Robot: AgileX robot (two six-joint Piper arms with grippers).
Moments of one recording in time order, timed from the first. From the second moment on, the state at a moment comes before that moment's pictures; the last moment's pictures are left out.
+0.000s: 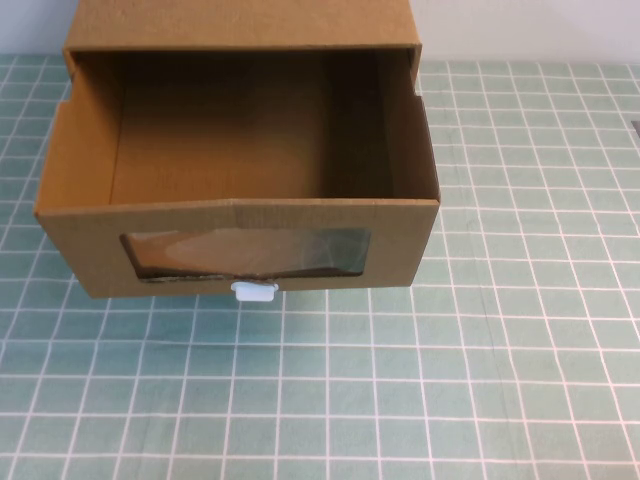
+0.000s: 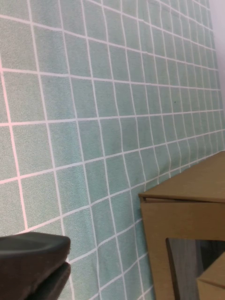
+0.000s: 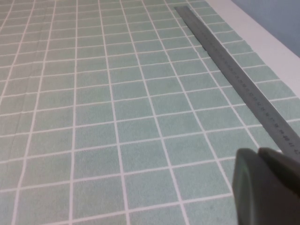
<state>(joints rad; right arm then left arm) -0.07 -0.01 0.03 -0.24 0.35 0.24 -0.14 -0.01 0.03 -0.02 0.35 0.11</state>
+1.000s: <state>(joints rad) -0.07 -0.01 0.03 -0.24 -0.31 0.24 -0.14 -0.01 0.03 -0.08 -0.38 -0.07</state>
